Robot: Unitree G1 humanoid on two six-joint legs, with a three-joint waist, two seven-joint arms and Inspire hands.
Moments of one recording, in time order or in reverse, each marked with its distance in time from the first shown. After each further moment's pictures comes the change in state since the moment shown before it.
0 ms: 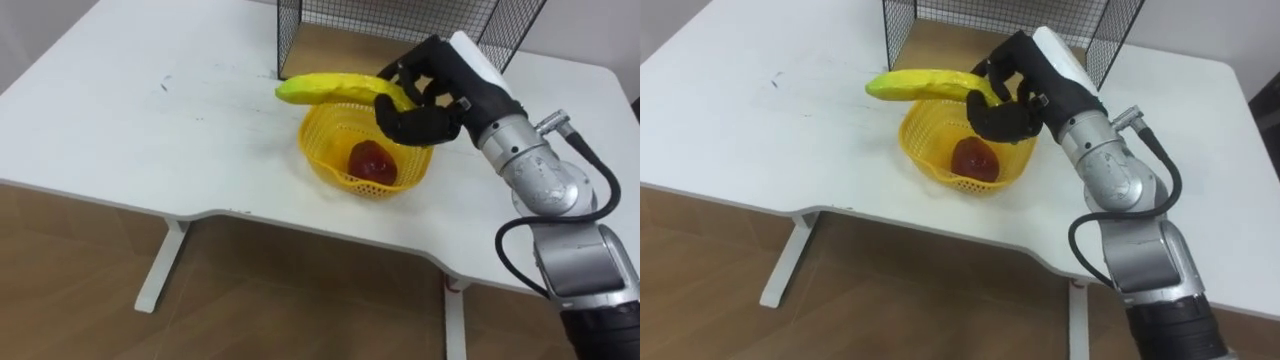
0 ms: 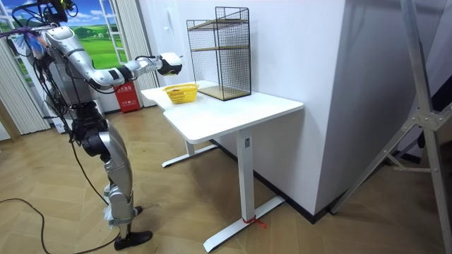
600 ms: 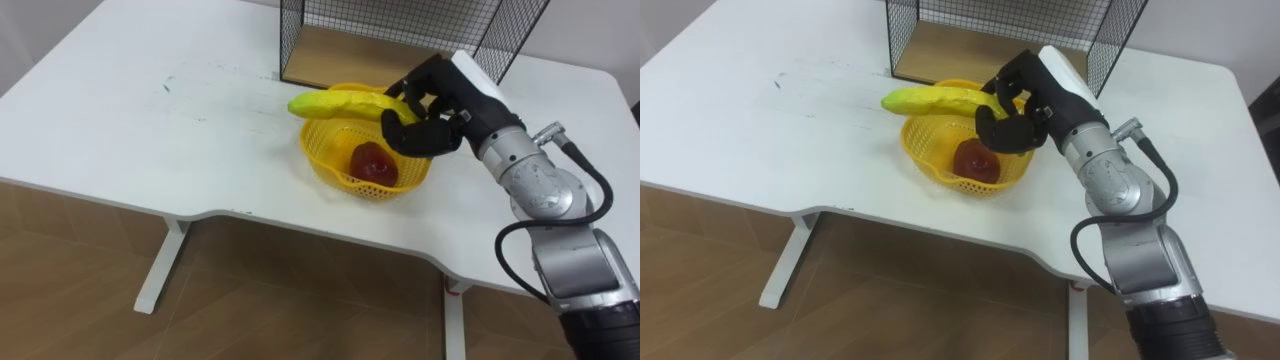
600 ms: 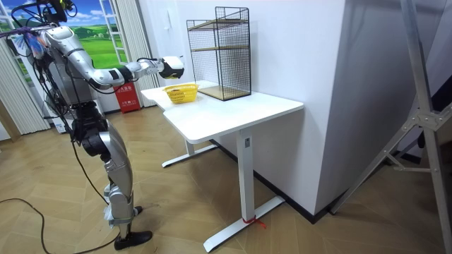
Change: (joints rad) left arm 0.005 -0.001 0.001 0.000 0.000 0.008 0.003; right arm 0.019 0.000 0.000 0.075 -0.003 0.006 -0.001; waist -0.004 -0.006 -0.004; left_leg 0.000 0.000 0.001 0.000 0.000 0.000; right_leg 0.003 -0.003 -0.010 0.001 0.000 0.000
